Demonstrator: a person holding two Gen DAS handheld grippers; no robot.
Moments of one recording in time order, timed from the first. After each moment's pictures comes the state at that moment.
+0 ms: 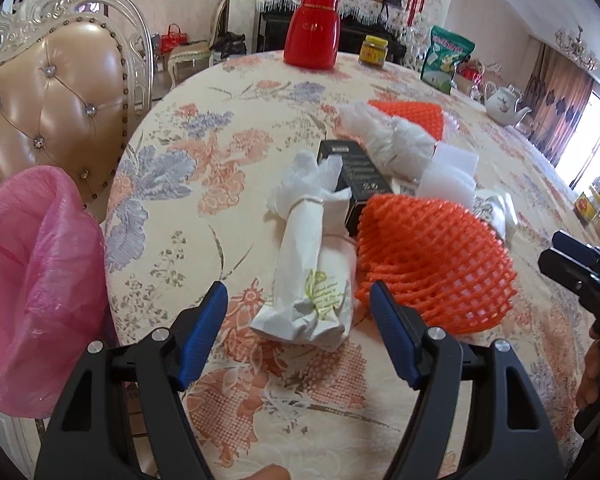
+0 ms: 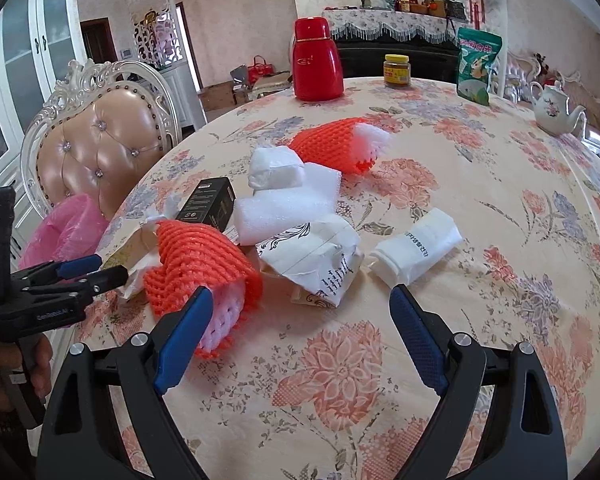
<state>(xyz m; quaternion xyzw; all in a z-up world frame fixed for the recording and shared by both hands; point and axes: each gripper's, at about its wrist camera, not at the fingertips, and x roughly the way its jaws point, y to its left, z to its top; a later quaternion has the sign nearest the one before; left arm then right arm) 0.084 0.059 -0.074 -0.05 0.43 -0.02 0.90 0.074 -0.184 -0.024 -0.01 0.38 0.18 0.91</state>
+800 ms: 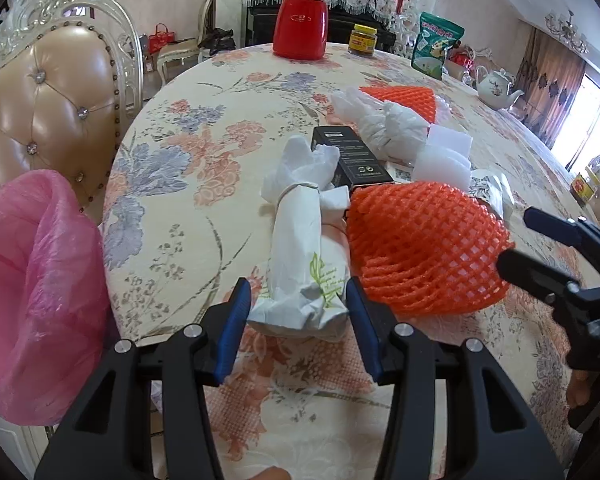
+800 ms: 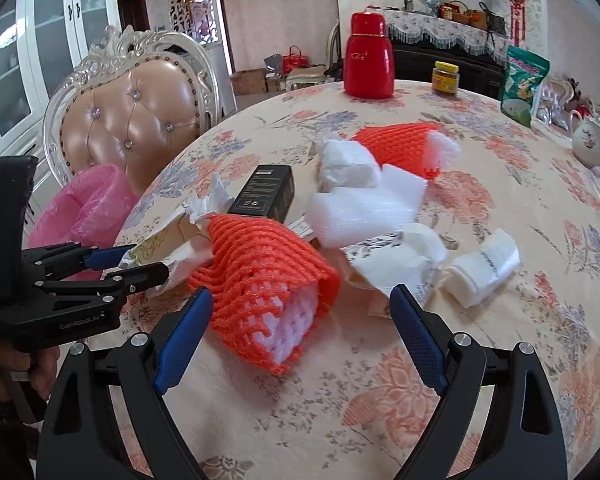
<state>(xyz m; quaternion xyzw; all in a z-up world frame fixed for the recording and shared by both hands) 0.078 0.060 -0.074 -0.04 0.43 -0.04 0.90 0.072 -0.123 -0.027 -0.05 0.39 0.23 0.89</state>
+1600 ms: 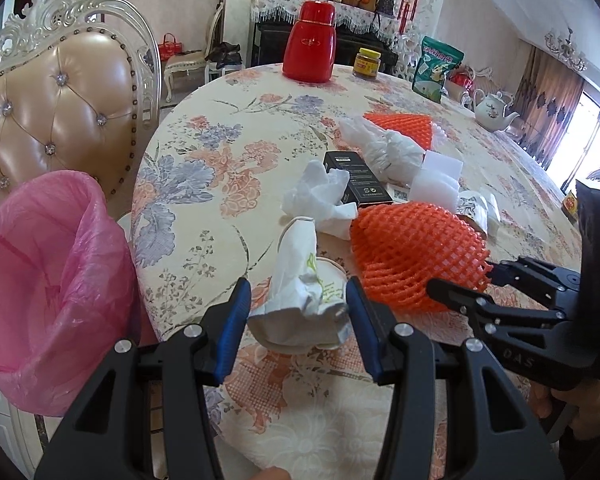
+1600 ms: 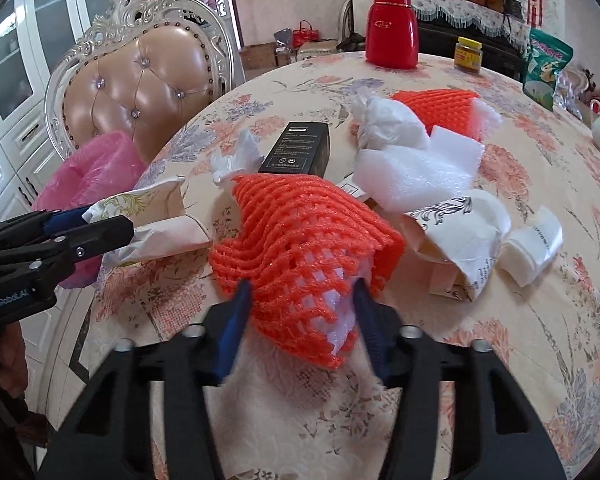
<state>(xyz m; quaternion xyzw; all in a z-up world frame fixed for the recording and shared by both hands) 0.052 0.077 -0.052 -0.06 0.40 -0.04 0.91 0.072 -0.094 -0.053 -0.05 0.43 0.25 0.87</state>
